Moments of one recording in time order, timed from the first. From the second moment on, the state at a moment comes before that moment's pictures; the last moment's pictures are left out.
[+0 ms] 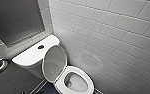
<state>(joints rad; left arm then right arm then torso) 0.85 2.09 -1.74 0.85 -0.63 -1.54 -1.57 2.33 -1.60 0.08 0.31 0.16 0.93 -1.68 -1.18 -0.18</state>
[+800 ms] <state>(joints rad) 1.12 1.97 -1.44 1.67 -0.21 -1.72 -1.55 2.32 -1.60 0.08 0.33 0.16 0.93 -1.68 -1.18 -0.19</state>
